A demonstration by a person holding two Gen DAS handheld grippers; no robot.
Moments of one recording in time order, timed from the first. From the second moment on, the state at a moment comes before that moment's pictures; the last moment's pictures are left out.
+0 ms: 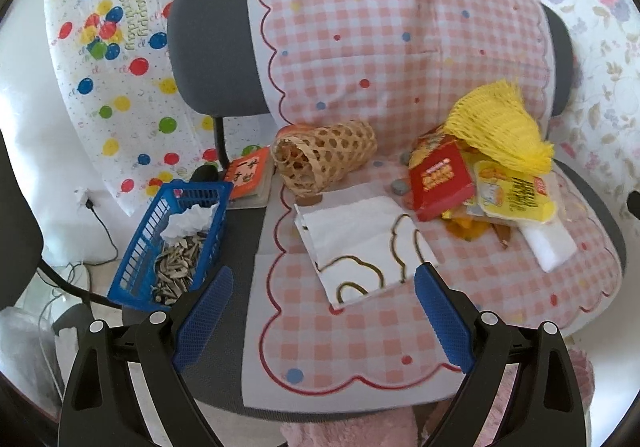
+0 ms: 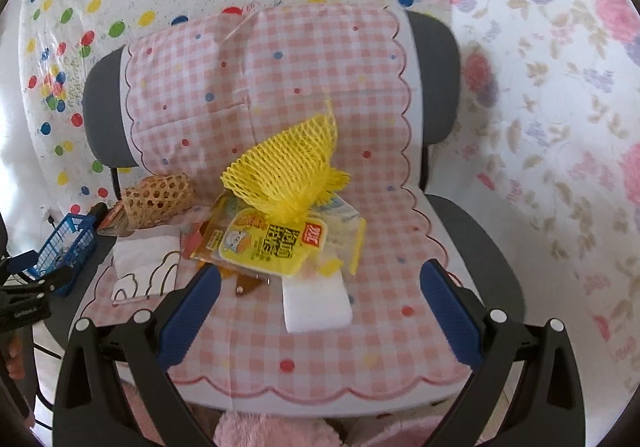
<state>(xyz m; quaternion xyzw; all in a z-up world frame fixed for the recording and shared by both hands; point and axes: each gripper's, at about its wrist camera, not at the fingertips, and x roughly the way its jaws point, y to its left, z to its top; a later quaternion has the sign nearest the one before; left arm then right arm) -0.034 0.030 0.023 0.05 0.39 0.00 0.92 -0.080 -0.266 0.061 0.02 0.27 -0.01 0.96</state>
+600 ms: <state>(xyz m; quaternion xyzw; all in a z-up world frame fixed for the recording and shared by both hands) 0.064 0.033 0.006 0.05 0.40 0.03 0.92 0.085 -0.275 0.035 0.05 0.32 0.06 0.94</state>
